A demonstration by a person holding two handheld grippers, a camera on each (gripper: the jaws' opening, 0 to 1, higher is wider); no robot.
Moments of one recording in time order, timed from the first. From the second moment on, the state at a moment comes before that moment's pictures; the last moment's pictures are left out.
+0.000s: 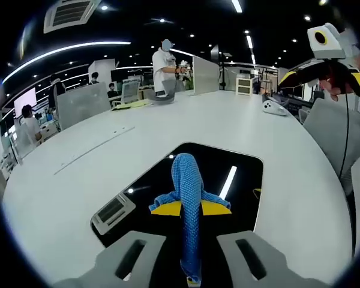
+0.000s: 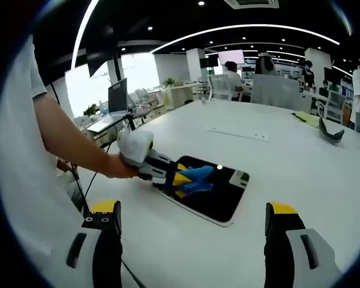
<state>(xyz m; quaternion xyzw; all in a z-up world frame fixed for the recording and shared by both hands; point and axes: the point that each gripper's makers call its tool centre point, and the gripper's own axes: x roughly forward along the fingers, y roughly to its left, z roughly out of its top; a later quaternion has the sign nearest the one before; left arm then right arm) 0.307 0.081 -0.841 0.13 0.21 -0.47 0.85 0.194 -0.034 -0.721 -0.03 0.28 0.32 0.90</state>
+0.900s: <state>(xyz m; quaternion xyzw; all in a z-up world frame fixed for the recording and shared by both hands) 0.305 0.115 -0.841 0.13 0.22 -0.47 0.85 0.193 -0.032 -0.721 -0.03 0.28 0.32 0.91</state>
